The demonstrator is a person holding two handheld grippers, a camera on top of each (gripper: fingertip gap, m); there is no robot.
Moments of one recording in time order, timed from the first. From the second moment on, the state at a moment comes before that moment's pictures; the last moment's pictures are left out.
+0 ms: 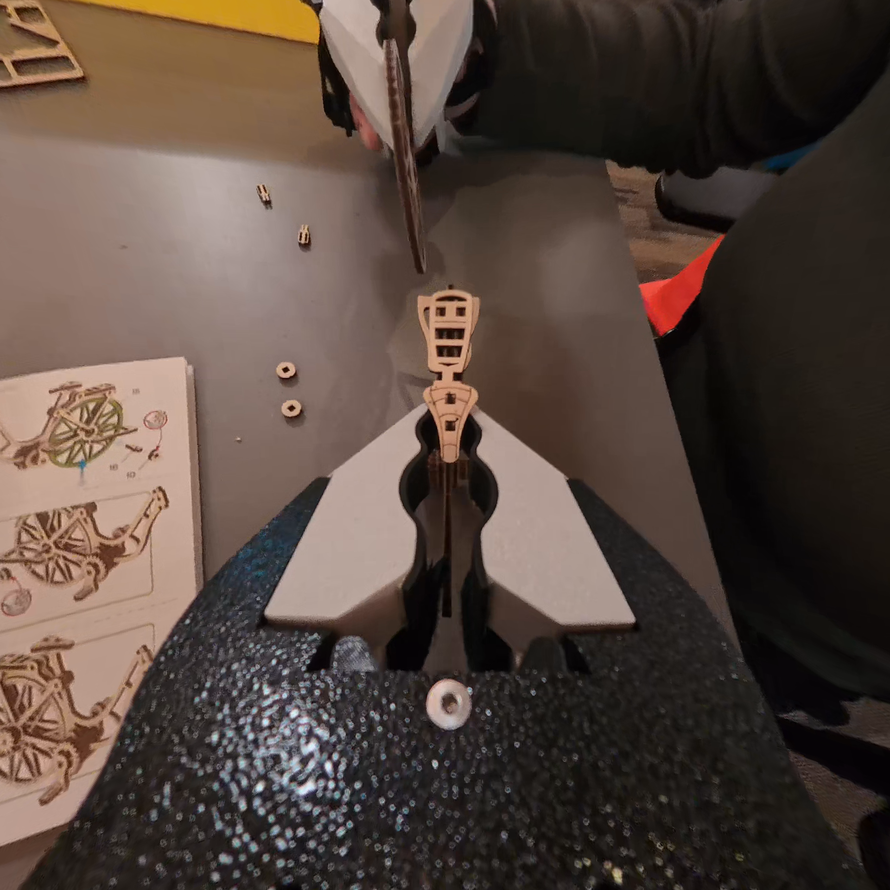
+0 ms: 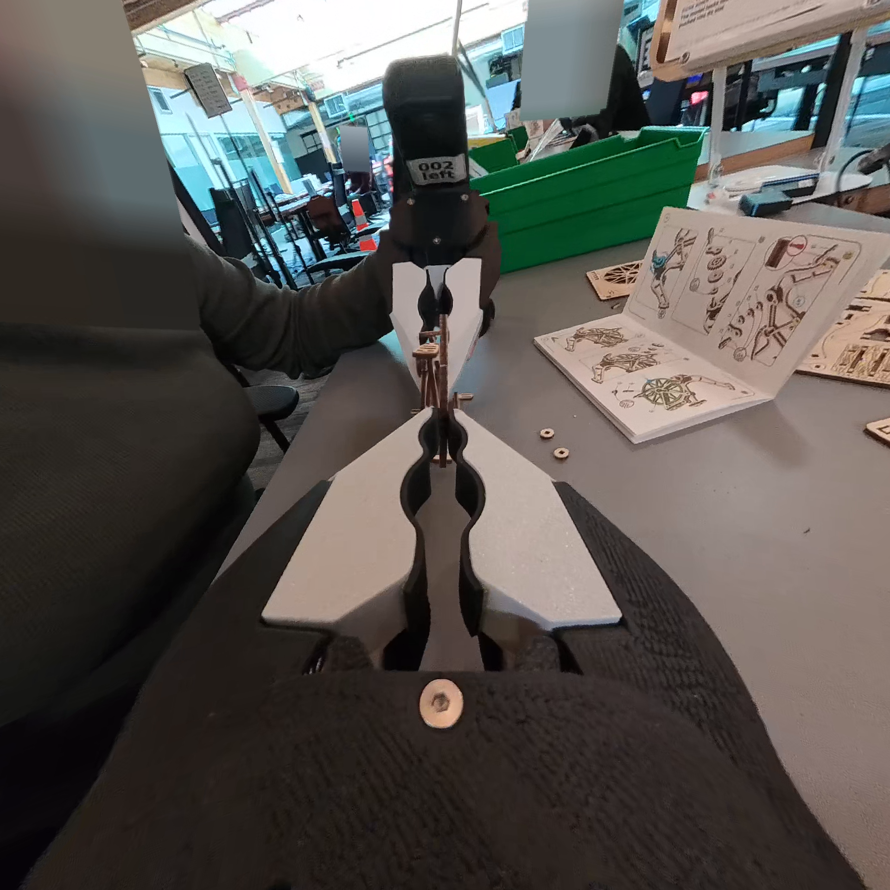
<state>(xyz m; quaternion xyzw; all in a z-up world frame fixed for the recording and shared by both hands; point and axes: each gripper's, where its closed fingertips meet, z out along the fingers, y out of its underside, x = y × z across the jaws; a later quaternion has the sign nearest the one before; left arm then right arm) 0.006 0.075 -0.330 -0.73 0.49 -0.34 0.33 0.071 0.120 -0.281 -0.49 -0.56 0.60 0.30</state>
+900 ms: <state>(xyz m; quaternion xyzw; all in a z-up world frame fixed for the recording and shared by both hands) 0.004 0.091 -0.328 -0.76 0.42 -0.37 0.34 0.073 0.125 -0.294 -0.52 -0.56 0.58 0.28</state>
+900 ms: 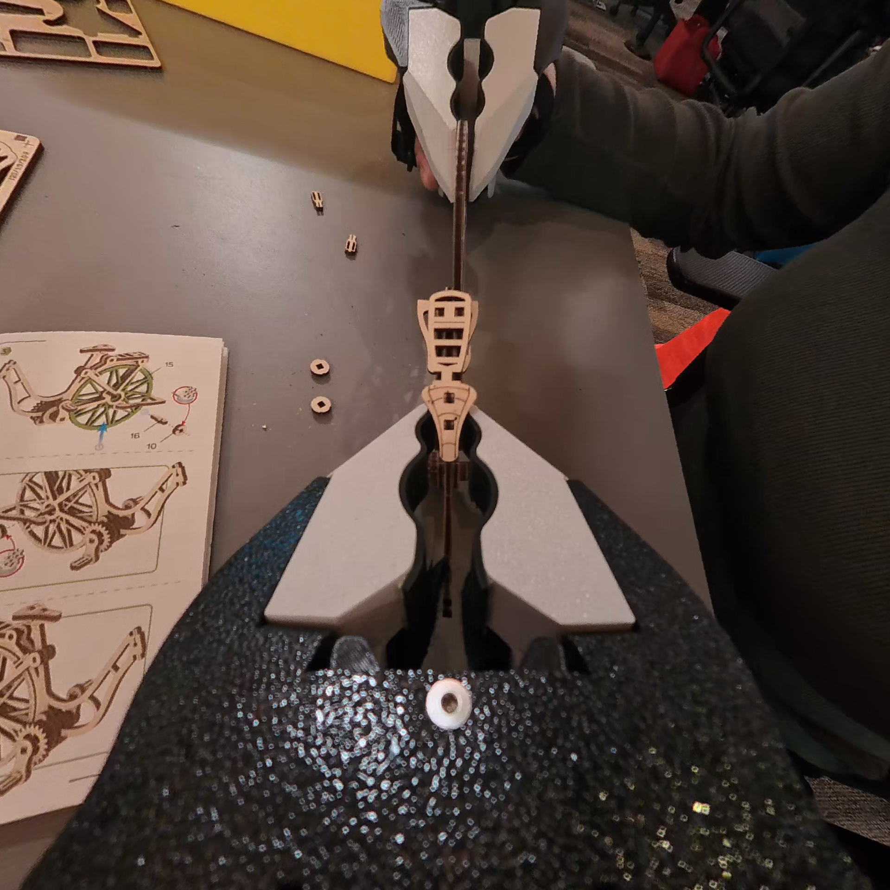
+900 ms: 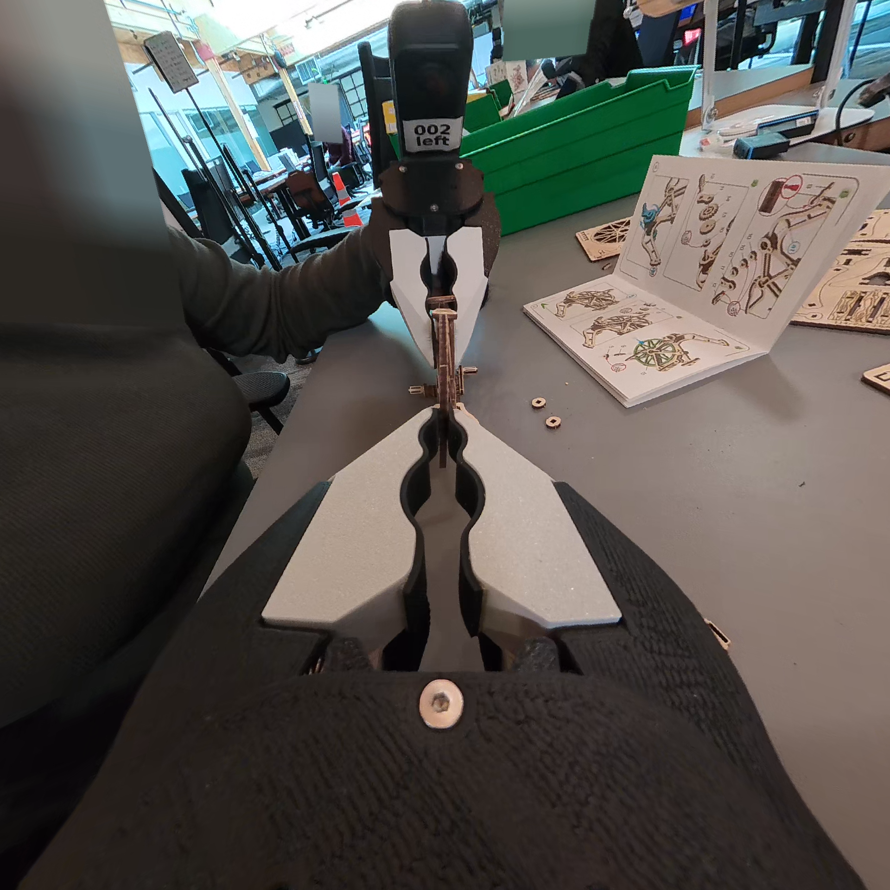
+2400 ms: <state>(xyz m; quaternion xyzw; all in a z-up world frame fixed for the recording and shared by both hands) 0.012 0.085 -0.319 -0.71 0.45 -0.39 0.37 0.076 0.121 -0.253 -0.46 -0.51 0.65 0.33</state>
